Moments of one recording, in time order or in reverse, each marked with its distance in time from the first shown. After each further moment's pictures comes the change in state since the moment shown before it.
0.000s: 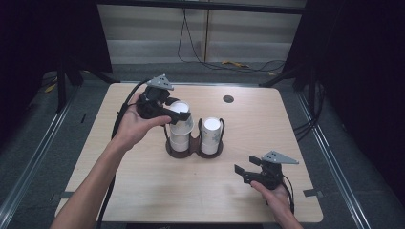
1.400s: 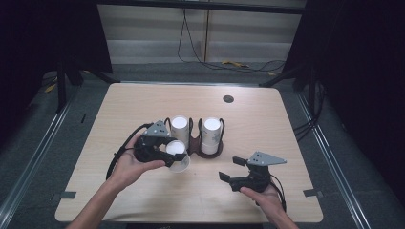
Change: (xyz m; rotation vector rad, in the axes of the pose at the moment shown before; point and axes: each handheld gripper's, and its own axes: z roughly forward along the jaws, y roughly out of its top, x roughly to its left) left arm -0.045 -0.096 0.020 0.023 -0.071 -0.015; right arm 0.040 0.015 0.007 -0.011 0.216 -0.115
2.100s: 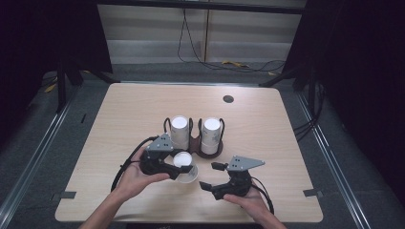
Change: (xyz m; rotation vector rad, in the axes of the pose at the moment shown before) left arm -0.018 -0.023 0.020 -0.092 -0.096 0.016; right arm 0.034 0.003 0.035 0.024 0.169 -0.082
